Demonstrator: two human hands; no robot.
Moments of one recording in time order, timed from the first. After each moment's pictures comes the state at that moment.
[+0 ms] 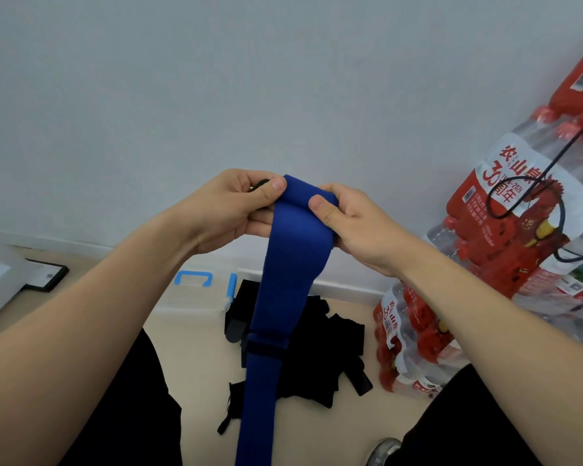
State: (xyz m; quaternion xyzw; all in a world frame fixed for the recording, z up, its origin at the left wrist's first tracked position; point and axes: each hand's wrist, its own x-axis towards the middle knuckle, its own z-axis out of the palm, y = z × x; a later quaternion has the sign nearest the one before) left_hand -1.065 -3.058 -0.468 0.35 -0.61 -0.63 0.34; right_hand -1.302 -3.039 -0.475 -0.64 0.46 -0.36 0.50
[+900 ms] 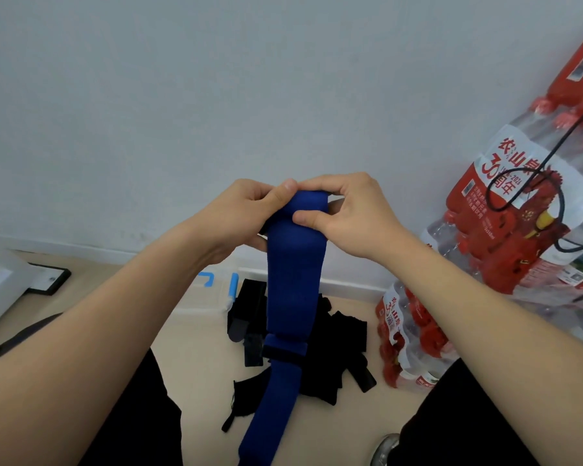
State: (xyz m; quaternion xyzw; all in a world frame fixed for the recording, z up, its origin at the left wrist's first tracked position) left_hand -1.082 -3.044 -0.471 0.45 -0.63 -0.54 0.32; right_hand -1.298 -3.042 -0.477 -0.73 0.48 -0.38 0.30
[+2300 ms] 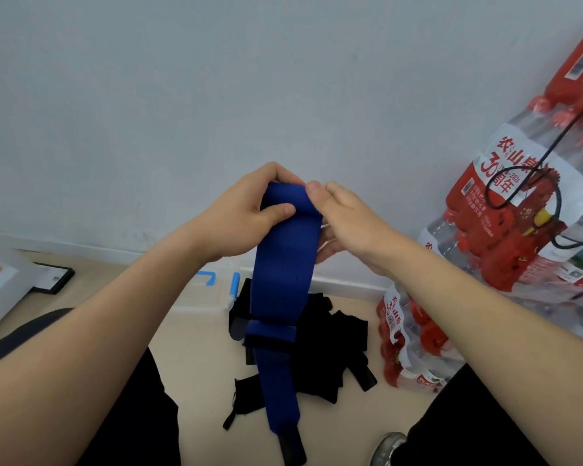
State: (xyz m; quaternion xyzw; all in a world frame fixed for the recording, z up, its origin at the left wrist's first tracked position) left_hand -1.078 -3.032 -0.467 0.41 -0.76 -0.37 0.35; right_hand -1.284 -3.024 -0.470 -0.61 0.51 -0.34 0.50
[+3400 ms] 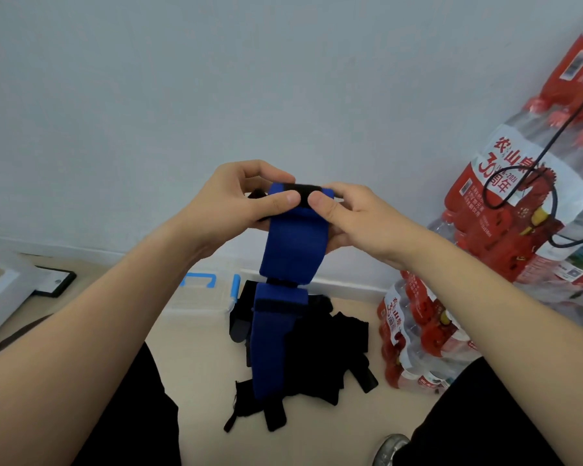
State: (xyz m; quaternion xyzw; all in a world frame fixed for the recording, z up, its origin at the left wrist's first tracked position) left_hand -1.072 -3.038 -0.461 0.42 -0.63 -0.50 0.42; right_hand -1.309 -3.020 -0.458 -0.64 0.46 -0.33 0.52
